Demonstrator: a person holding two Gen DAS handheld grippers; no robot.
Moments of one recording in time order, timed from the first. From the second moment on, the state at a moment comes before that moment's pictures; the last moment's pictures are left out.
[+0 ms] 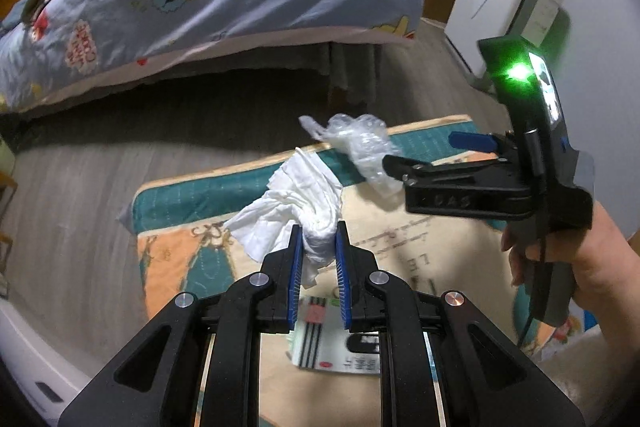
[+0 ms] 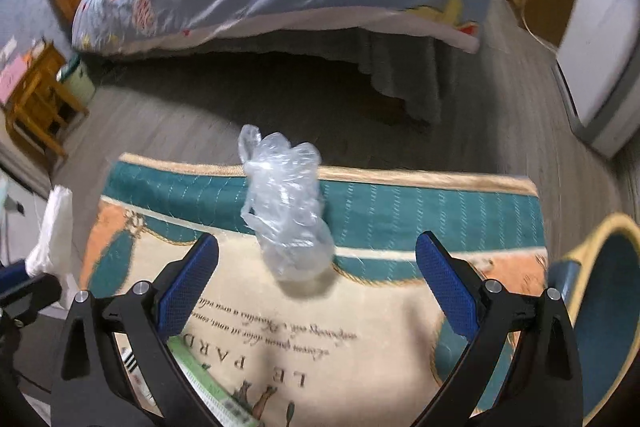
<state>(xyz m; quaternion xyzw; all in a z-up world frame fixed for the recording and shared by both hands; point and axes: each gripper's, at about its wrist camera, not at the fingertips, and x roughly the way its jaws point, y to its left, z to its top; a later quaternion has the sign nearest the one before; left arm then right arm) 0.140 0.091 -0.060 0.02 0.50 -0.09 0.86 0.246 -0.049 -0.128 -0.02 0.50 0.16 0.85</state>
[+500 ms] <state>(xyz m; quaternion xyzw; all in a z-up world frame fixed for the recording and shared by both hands) 0.157 0.088 -0.062 0.02 0.50 -0.08 0.86 0.249 -0.045 -0.143 -0.02 0.55 0.17 0.82</state>
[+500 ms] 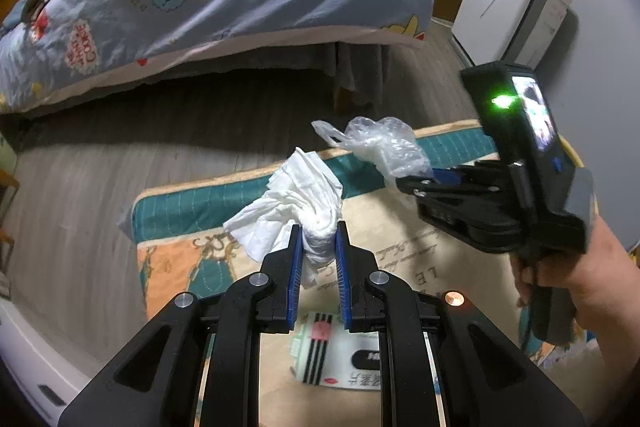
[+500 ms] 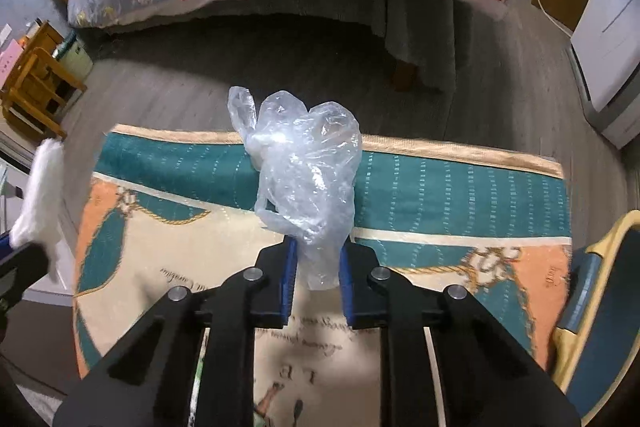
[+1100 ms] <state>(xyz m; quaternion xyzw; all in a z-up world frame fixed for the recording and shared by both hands) 0.133 -0.052 -0.032 0.08 0.45 -0.15 0.88 0.173 -0.191 -0.058 0.04 0.52 0.12 0.85</state>
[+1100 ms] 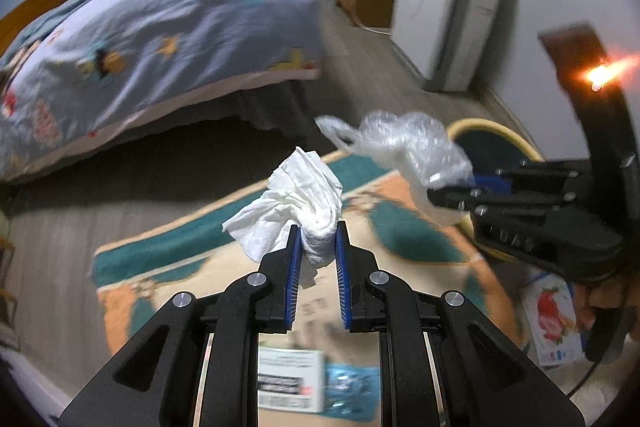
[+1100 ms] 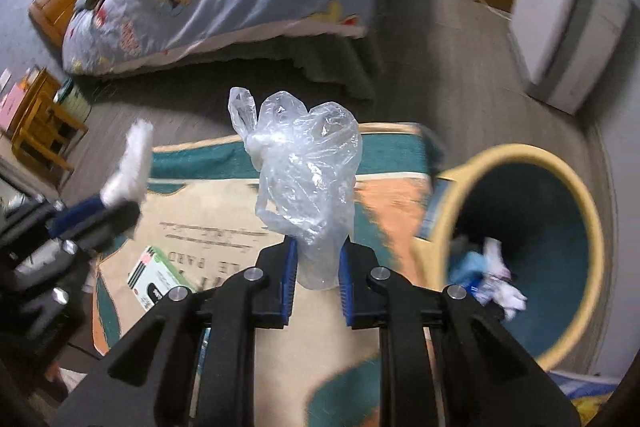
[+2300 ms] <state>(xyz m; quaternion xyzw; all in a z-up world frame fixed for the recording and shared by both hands) 0.124 -0.259 -0.095 0.12 0.41 -0.28 0.86 0.153 -0.403 -0.090 0.13 0.54 -0.07 0.83</state>
